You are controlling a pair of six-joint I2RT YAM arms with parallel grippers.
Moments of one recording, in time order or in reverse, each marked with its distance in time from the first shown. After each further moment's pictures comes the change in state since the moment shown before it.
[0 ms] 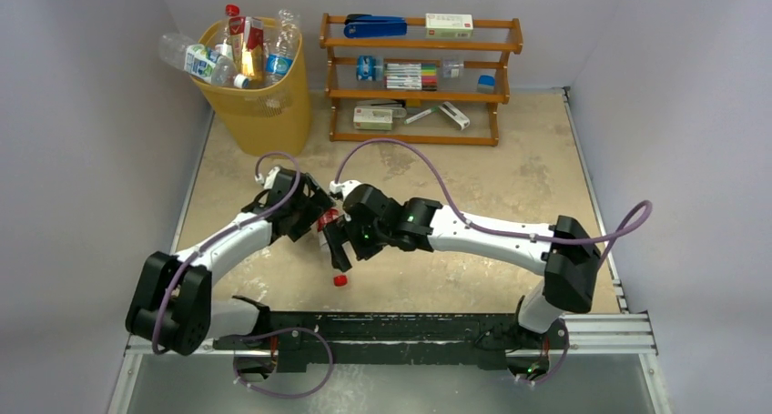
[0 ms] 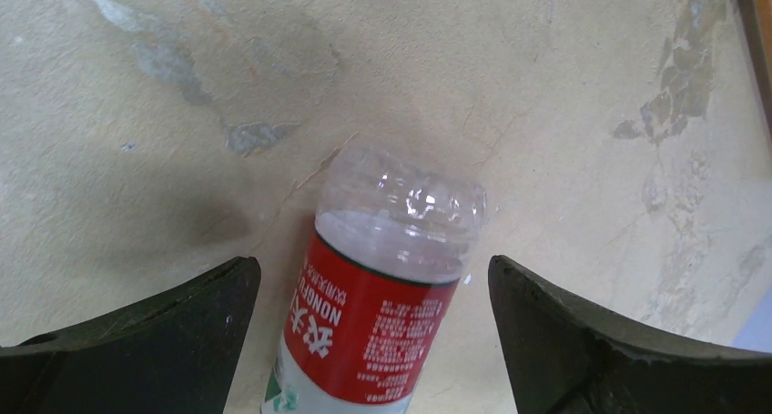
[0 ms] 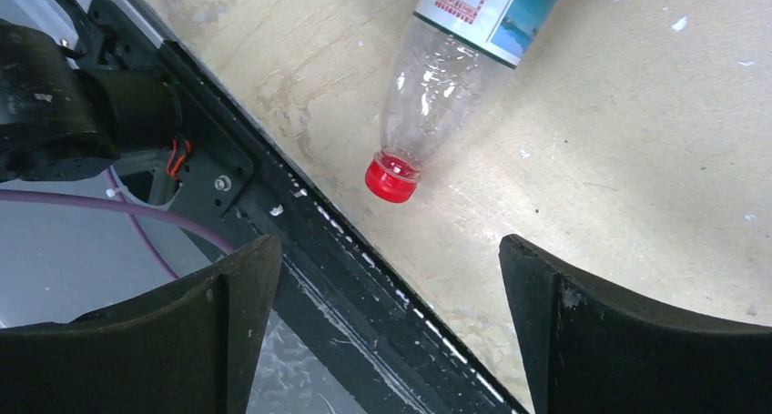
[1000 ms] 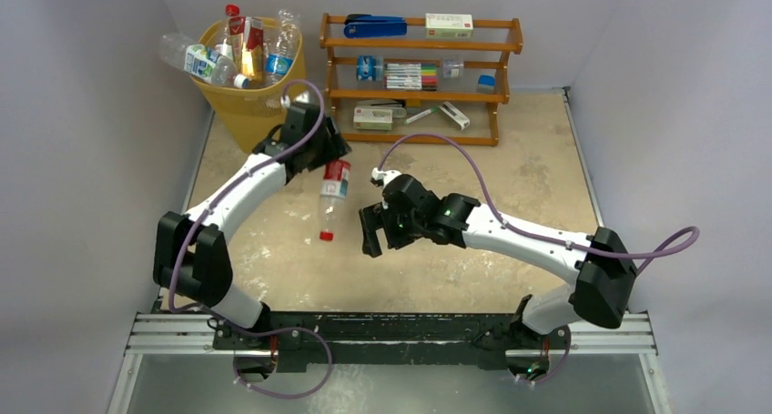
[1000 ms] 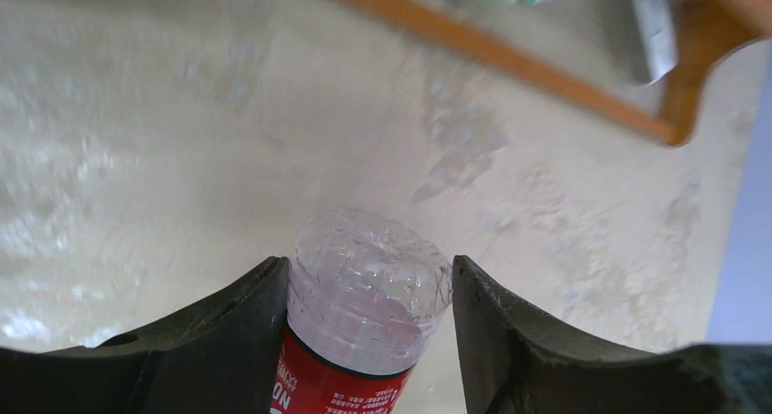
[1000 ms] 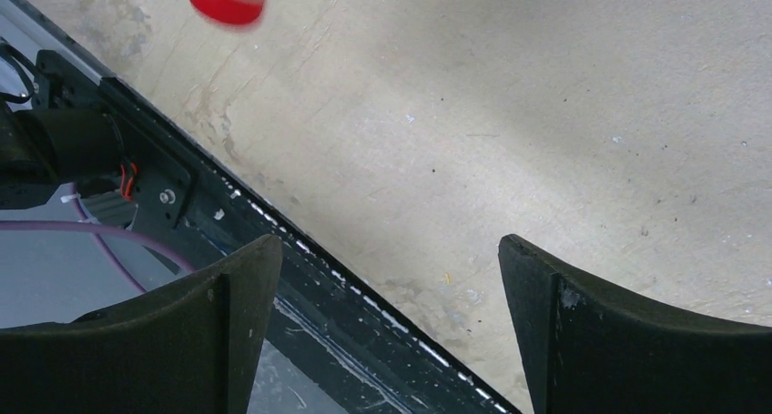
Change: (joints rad) left arm -0.026 0.285 0.537 -0.096 0.052 0.309; right arm -0.145 -0.203 -0.202 0.007 -0.005 0.024
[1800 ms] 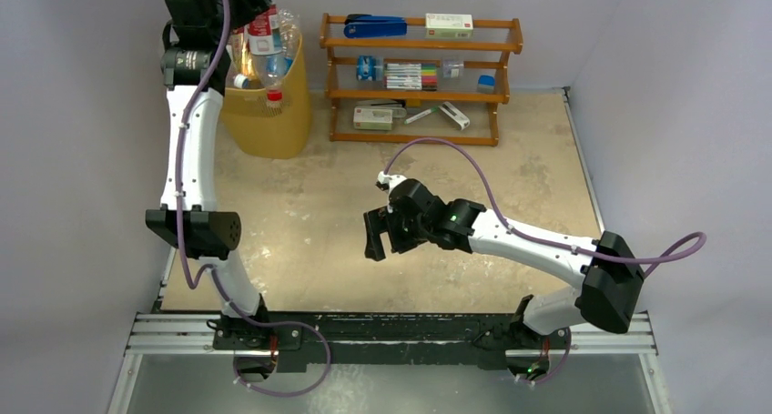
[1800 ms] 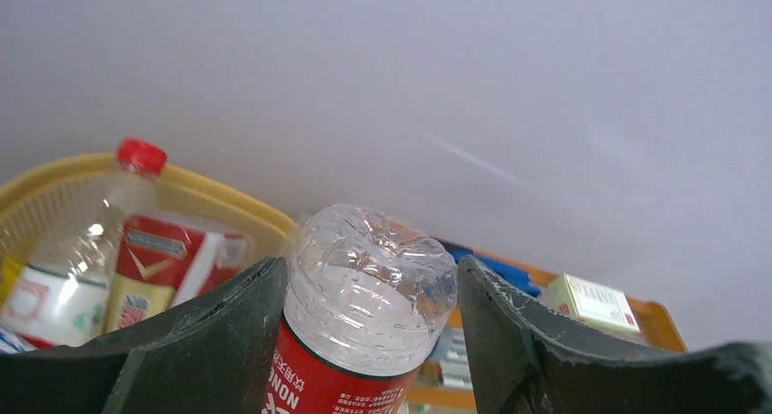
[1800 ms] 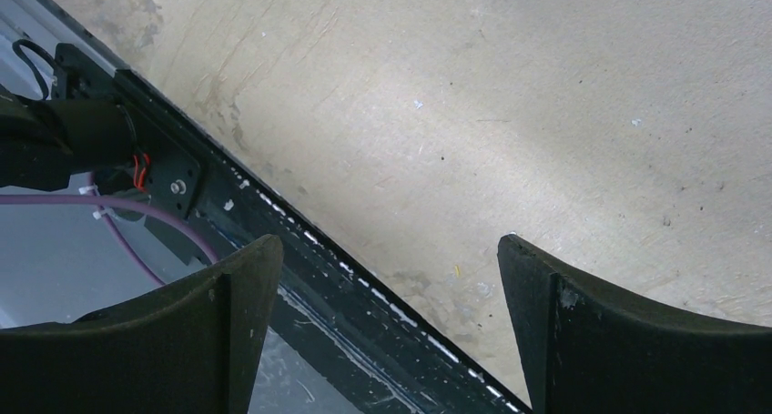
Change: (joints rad) left arm 0.332 0.310 1.189 -0.128 0.078 0.240; right arm -0.011 -0.050 -0.078 0.048 -0.034 0.032
